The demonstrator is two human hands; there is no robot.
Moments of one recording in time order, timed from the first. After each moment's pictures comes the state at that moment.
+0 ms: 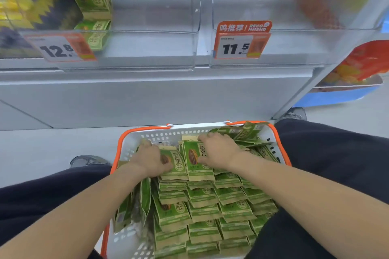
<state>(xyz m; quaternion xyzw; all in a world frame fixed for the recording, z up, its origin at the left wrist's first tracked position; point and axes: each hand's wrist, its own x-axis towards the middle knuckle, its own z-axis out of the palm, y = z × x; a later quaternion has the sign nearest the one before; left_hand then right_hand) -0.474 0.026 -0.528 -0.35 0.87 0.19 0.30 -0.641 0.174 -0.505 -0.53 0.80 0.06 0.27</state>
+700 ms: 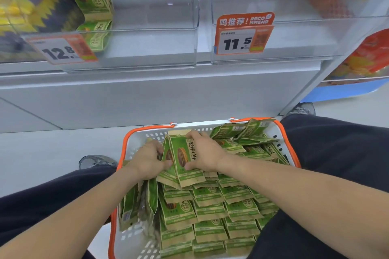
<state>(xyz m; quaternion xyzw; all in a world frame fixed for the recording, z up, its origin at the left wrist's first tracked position) -0.463 0.036 -0.507 -0.47 0.78 0.39 0.15 -0.612 0.152 -0.521 -0.44 0.80 -0.14 0.39</state>
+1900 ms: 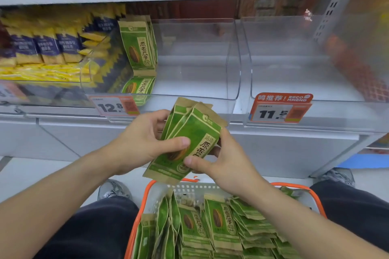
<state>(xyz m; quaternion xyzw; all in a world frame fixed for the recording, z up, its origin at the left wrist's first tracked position) -0.490 -0.042 -0.327 -0.27 0.74 0.61 -0.10 -0.631 0.098 -0.388 -0.39 0.69 -0.50 0.35</state>
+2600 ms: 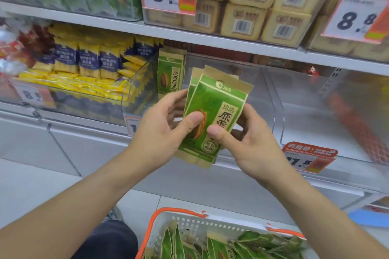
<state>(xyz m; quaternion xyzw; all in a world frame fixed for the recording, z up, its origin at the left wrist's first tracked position) -0.480 -0.082 -0.294 -0.20 0.72 0.54 -0.39 -0.627 0.036 -0.288 -0.47 0.63 -0.56 0.25</state>
